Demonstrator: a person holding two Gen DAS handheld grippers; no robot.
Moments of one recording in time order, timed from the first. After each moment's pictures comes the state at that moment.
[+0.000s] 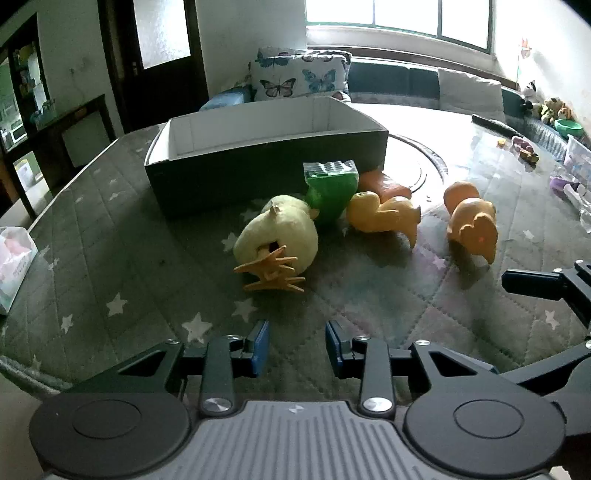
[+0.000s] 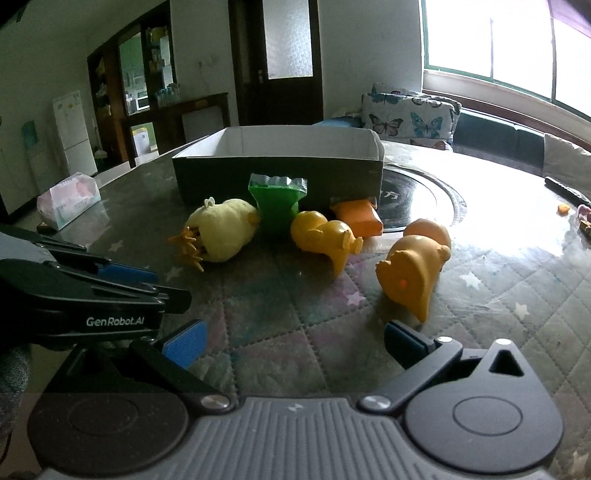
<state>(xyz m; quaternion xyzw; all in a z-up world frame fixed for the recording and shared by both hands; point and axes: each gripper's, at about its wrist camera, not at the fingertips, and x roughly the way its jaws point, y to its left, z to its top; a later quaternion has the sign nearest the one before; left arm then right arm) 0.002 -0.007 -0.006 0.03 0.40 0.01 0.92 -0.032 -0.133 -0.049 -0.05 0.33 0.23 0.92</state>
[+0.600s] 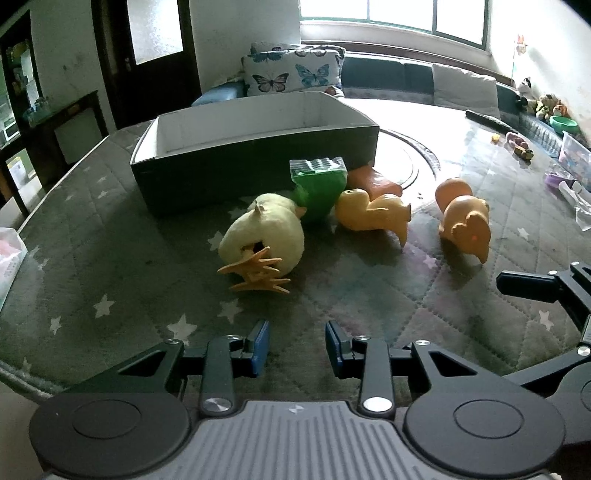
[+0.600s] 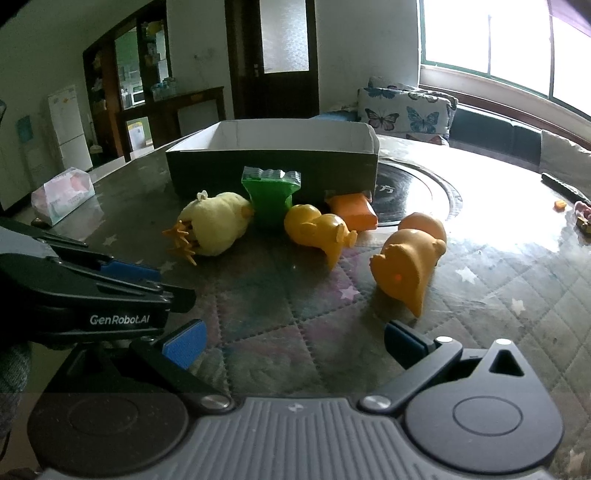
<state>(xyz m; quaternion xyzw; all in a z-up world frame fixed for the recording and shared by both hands) 0.010 -0.013 -0.008 0.03 0.41 0.00 0.91 -0.028 -0.135 -0.051 -0.05 0.34 0.22 0.91</state>
